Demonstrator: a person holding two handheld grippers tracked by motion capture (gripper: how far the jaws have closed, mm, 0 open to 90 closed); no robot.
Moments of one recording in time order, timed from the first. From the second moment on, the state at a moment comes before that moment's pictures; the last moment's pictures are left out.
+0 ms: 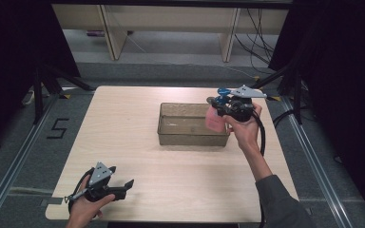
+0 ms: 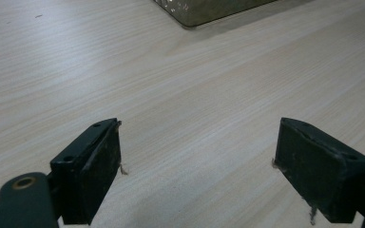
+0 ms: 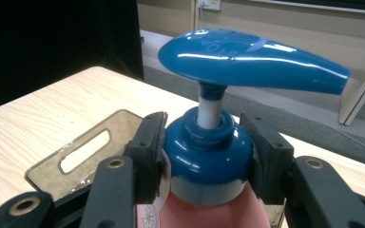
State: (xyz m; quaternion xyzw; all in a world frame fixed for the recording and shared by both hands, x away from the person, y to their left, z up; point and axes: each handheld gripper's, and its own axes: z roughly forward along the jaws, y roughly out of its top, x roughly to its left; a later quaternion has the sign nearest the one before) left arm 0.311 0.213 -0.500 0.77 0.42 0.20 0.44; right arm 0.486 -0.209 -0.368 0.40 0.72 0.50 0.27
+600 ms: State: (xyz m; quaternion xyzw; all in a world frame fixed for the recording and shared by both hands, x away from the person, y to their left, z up) left arm 0.311 0.213 -0.500 0.77 0.42 0.20 0.44; right arm 0.497 -0.211 -0.386 0.40 0.73 0.48 0.27
